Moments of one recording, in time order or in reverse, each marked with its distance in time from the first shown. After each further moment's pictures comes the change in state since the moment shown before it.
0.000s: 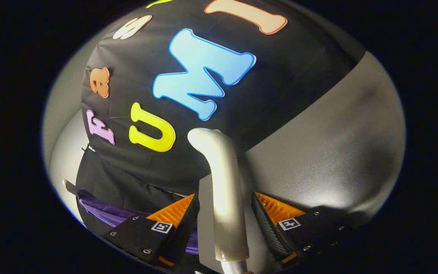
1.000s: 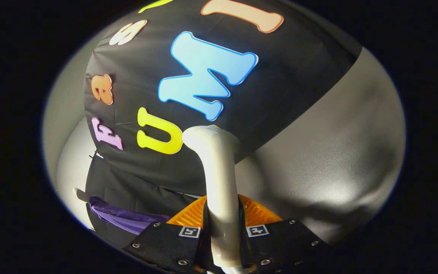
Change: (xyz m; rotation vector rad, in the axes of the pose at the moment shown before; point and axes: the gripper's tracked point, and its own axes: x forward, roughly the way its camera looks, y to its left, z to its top) arm -0.031 0.033 0.002 -0.026 -0.066 0.025
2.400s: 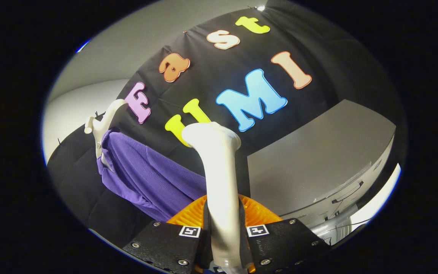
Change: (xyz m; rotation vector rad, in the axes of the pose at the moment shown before) arm -0.125 0.161 -0.218 -0.402 -0.362 -0.151
